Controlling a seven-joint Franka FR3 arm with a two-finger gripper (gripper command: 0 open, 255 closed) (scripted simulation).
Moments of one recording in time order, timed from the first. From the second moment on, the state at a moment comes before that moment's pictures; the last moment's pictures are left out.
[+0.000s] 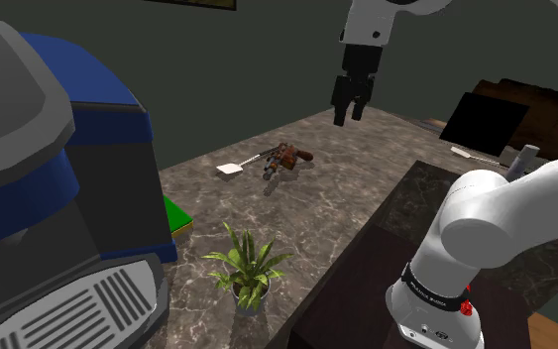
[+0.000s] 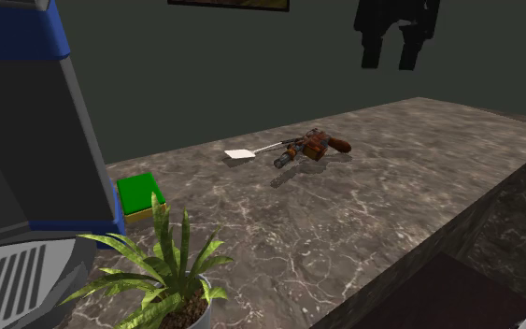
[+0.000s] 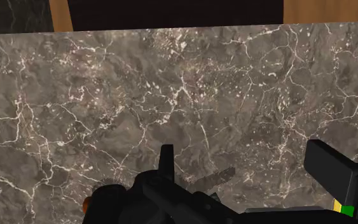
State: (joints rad) arm -0.02 -0.75 -0.07 -2.35 0.03 1.54 -0.01
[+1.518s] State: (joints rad) arm 0.16 -0.05 -0.37 -2.06 -0.05 1.98 -1.12
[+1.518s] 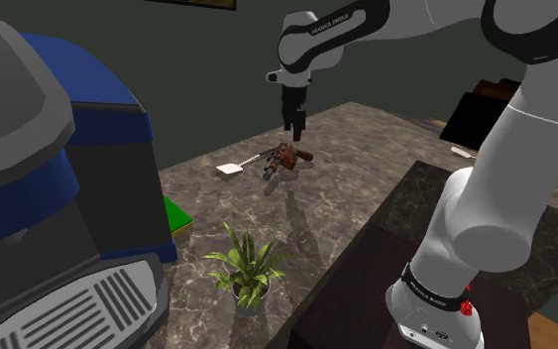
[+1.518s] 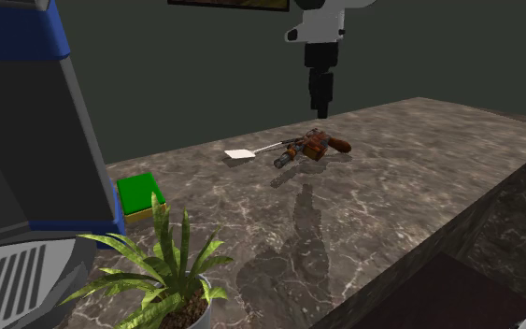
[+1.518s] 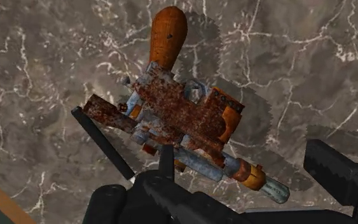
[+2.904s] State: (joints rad) arm 0.16 0.40 -0.28 -1.79 0.05 2.17 -1.64
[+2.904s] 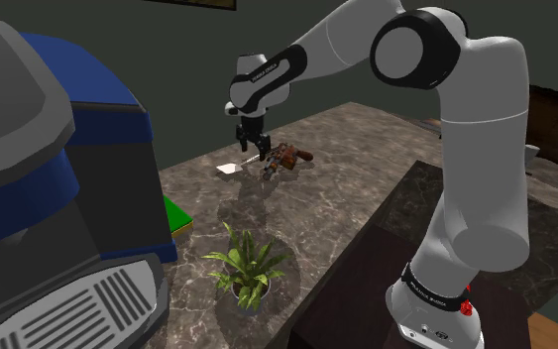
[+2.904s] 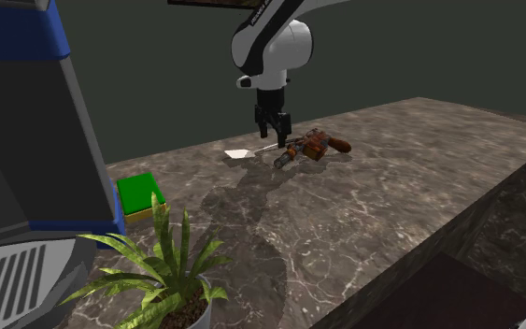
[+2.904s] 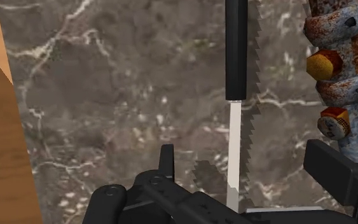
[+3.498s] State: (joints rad) arm 0.16 0.40 -0.28 -1.79 0.05 2.17 -1.64
